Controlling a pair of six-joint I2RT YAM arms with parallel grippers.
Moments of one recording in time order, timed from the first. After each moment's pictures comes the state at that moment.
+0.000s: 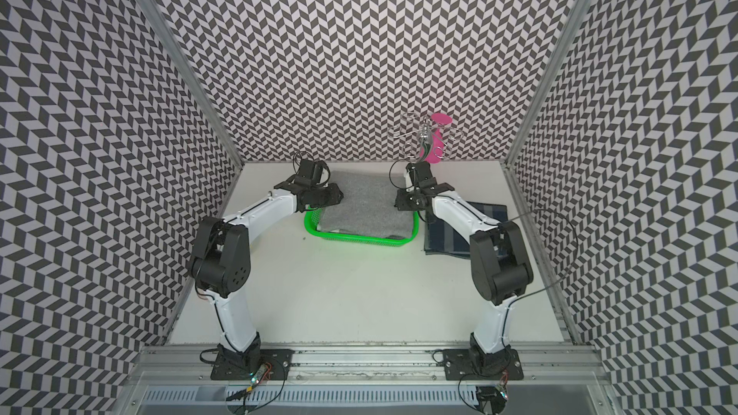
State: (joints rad) left arm -0.33 1.92 1.47 -0.39 0.13 -0.43; right arm 0.35 1.85 1.42 -0.46 -0.11 0.29
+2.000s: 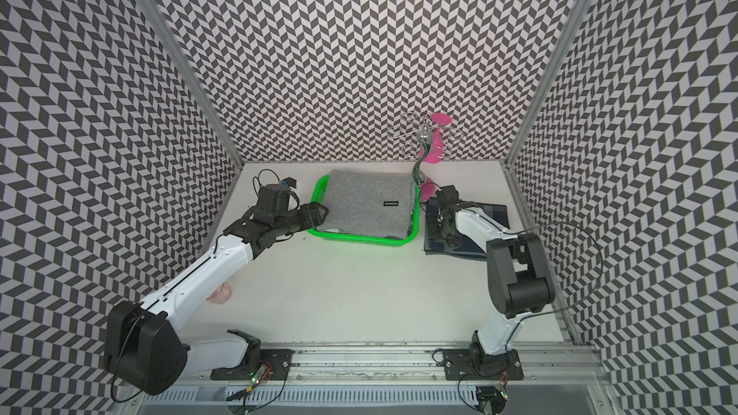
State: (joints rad) left arm -0.35 1.29 0.99 -0.38 0.15 -0.55; right arm 0.21 1.72 1.11 -0.64 -0.06 0.35
